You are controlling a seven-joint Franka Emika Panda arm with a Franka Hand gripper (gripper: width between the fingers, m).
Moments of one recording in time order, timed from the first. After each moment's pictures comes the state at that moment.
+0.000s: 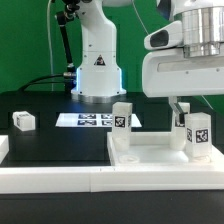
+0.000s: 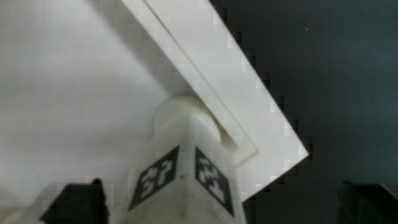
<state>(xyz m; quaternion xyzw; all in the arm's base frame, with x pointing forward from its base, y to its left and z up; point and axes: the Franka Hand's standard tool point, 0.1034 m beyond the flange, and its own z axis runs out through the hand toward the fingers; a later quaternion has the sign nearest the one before) 0.617 0.130 0.084 -0.96 0.27 -0.07 0.06</state>
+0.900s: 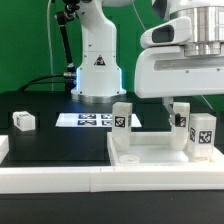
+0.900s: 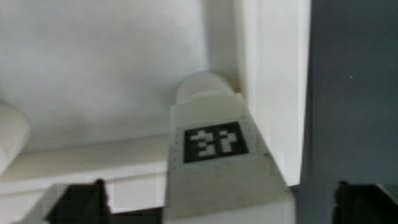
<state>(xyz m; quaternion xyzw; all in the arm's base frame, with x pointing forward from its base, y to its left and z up) 0.619 0.118 0.084 -0.99 0.06 -0.08 0.03</state>
